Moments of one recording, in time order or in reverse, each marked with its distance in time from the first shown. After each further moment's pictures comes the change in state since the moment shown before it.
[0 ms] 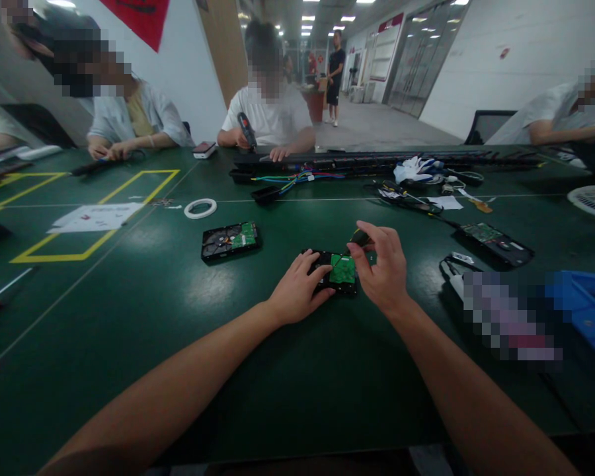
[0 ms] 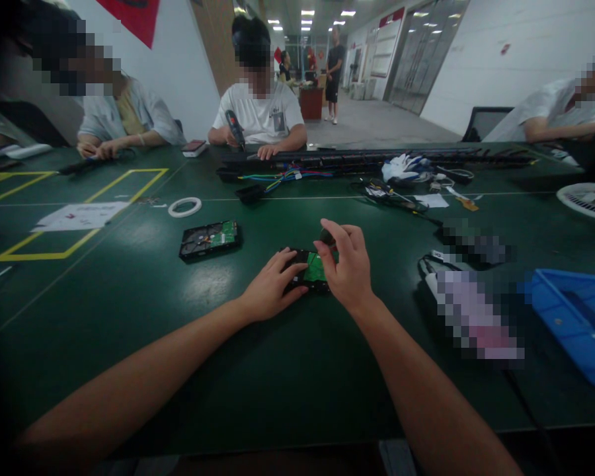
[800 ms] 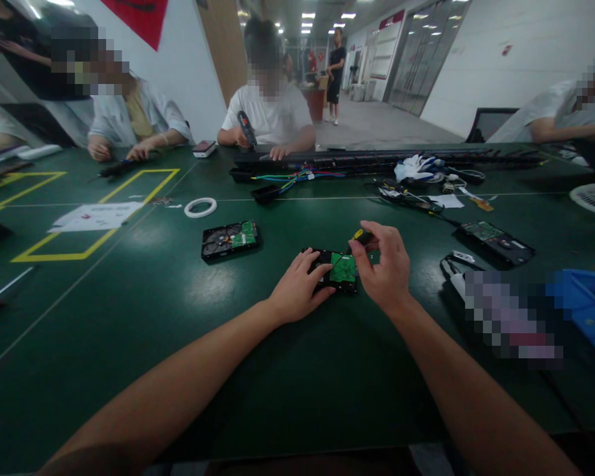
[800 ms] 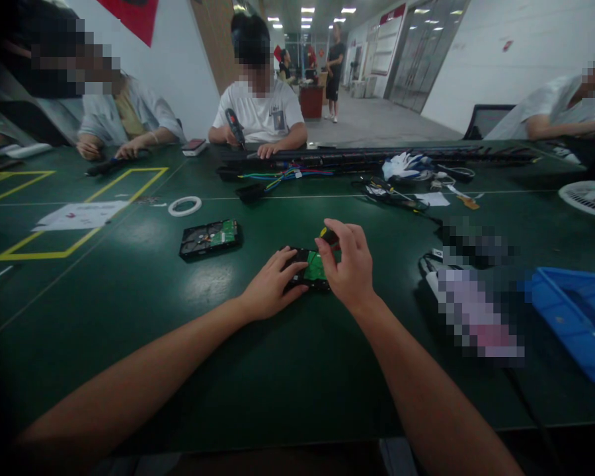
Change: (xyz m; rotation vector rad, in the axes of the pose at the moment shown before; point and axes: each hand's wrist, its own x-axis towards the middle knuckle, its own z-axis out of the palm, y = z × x) left_hand 0.000 0.001 -0.001 0.000 0.007 -0.002; right_hand 0.001 -0.001 -0.003 -0.055 0.040 -0.029
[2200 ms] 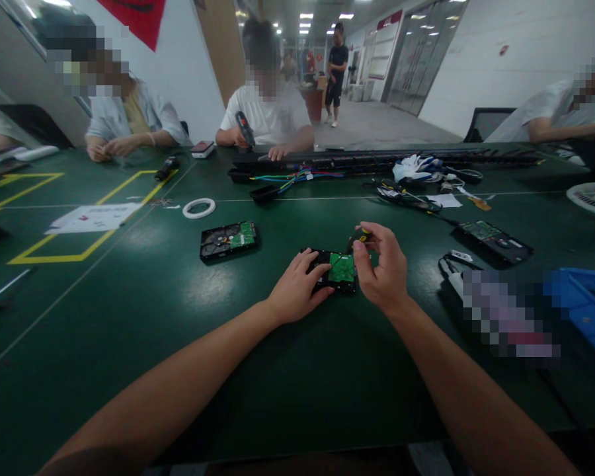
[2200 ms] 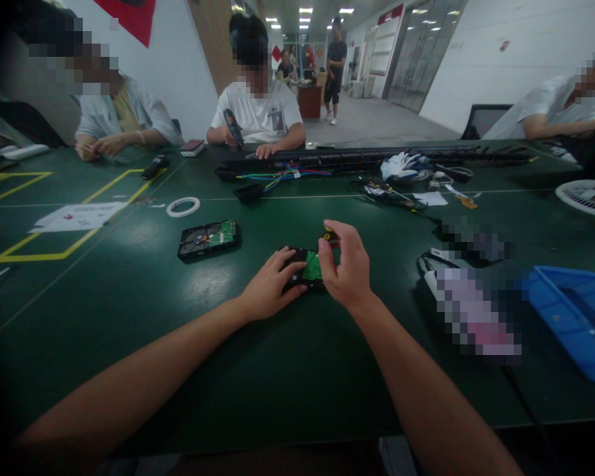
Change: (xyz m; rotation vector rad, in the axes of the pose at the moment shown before) left_hand 0.000 -0.002 0.001 -0.015 -0.006 -0.006; right_hand -0.005 -0.001 0.002 0.087 -0.005 0.052
